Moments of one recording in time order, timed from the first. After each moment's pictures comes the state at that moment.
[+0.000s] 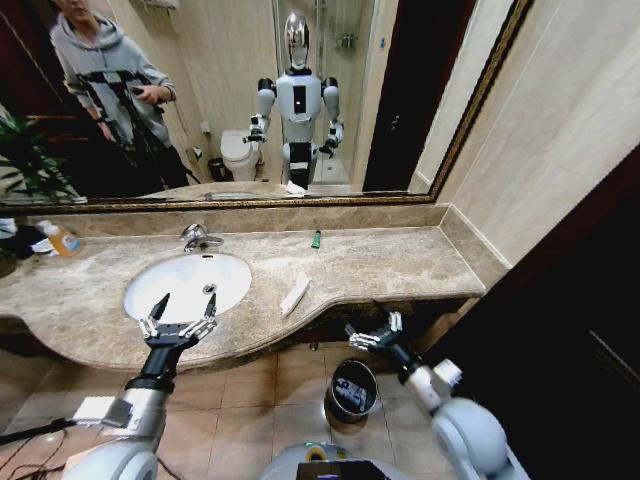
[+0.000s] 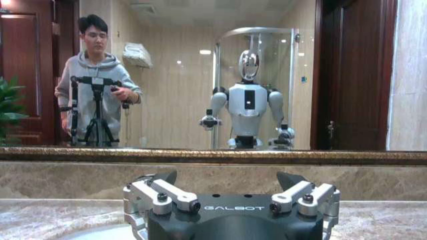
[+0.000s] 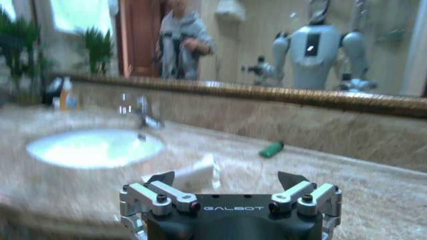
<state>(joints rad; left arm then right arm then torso) 1.84 -1.36 -0.82 -2.47 -0.37 0.04 0.05 -1.49 1.15 0.45 2.15 0.22 -0.15 -0.29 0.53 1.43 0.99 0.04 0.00</state>
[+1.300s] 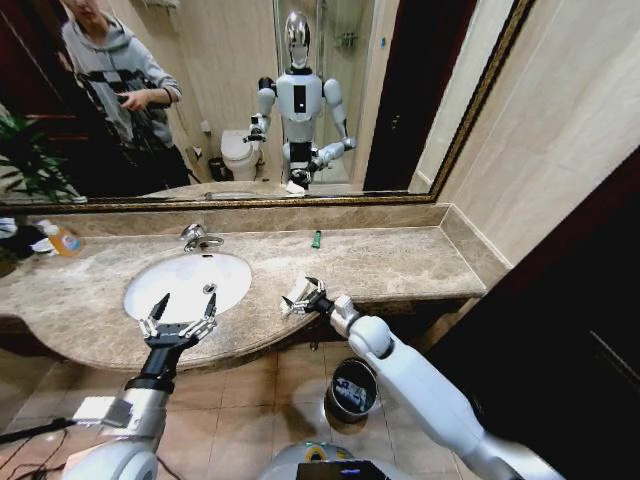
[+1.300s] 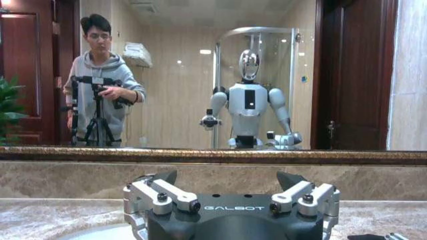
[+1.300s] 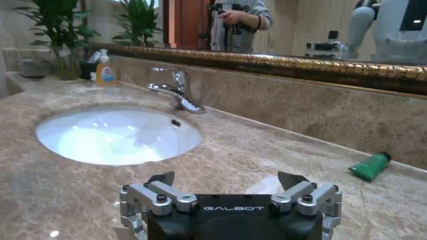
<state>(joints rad) 1.84 -1.36 -0.82 -2.47 -0.37 0.04 0.05 -0.82 1.18 -0.11 1.72 0.30 -0.25 -0.12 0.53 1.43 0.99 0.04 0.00</state>
